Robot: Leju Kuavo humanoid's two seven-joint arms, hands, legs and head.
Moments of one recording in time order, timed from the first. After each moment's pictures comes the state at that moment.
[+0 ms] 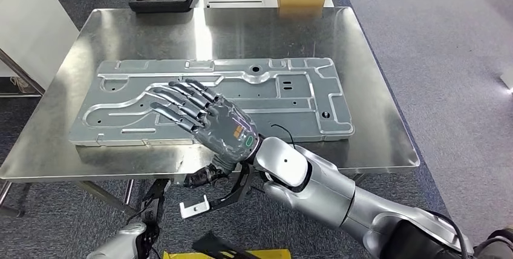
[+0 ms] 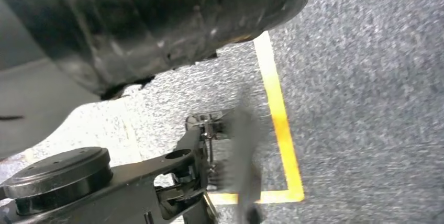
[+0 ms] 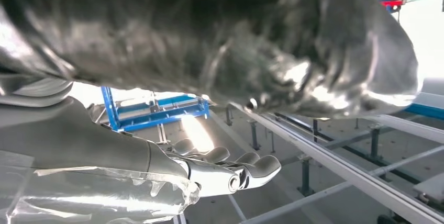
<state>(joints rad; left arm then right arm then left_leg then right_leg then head) -0.43 0.05 -0.88 -0.24 0.94 0.32 0.00 -0.80 -0.06 1.08 -1.41 0.89 -0.45 -0.03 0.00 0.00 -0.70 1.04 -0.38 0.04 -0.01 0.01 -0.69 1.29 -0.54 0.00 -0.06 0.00</state>
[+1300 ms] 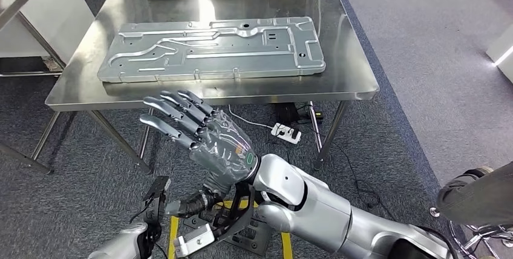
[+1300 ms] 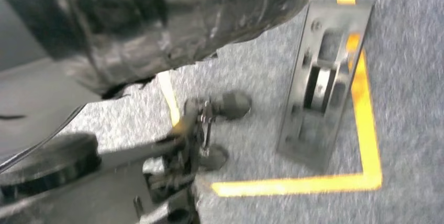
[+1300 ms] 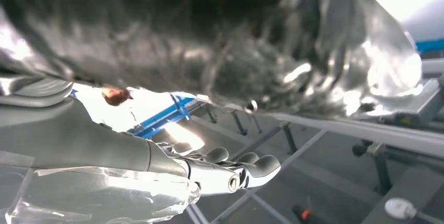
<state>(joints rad) -0.42 0.05 -0.85 -0.24 0.97 0.33 -0.03 -0.71 -0.02 1.08 -1.52 0.70 -0.52 -0.12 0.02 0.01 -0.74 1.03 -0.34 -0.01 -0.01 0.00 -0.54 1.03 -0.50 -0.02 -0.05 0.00</state>
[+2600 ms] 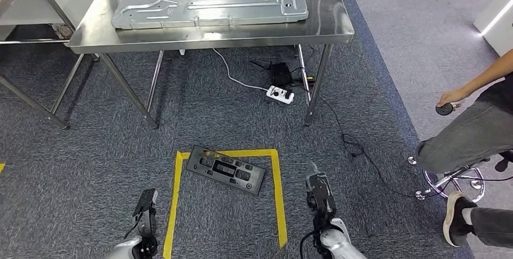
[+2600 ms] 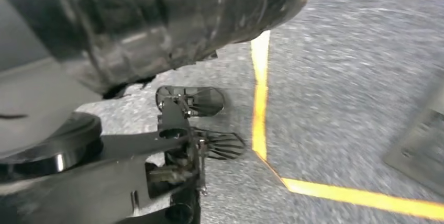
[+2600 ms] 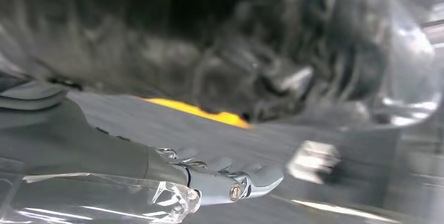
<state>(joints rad) -0.35 0.06 -0.77 -0.24 1.10 0.37 -0.11 -0.26 -0.06 0.59 -0.74 -0.45 -0.35 -0.38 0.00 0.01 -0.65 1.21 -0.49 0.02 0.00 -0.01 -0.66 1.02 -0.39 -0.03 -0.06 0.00</state>
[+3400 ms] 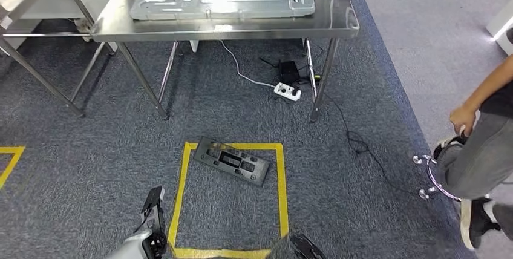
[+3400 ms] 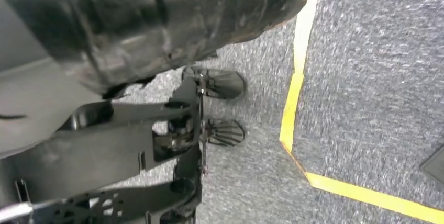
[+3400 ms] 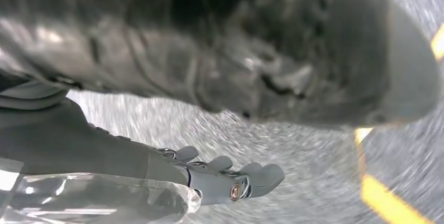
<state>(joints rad) -0.39 -0.01 -0.73 -0.24 1.09 0.49 -0.02 -0.24 0.00 0.64 -0.33 -0.11 0.02 0.07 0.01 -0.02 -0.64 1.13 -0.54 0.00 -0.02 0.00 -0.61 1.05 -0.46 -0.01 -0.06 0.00</state>
